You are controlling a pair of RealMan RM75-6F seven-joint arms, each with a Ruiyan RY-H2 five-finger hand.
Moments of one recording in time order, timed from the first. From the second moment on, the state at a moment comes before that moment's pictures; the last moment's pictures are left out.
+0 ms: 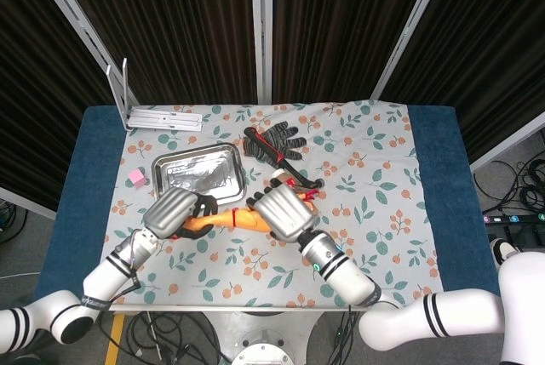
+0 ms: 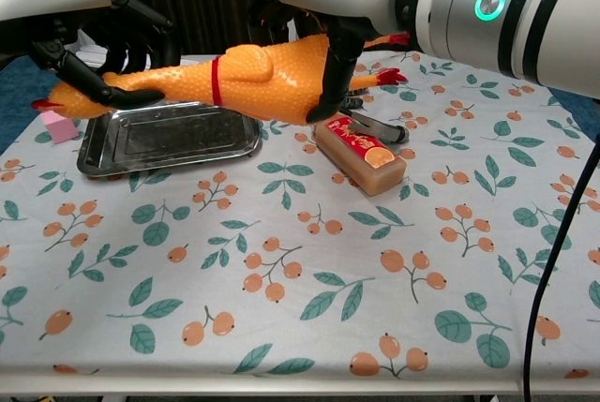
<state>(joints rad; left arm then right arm) -0.66 -1.27 -0.12 -1.76 1.42 1.01 -0.12 1.03 -1.46 0.21 -1.95 -0.84 1.06 -0.83</state>
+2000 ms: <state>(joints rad) -0.66 -1.29 -0.12 -1.76 1.40 1.02 -0.07 1.08 -1.46 0.17 -1.96 -0.78 1.06 -0.75</state>
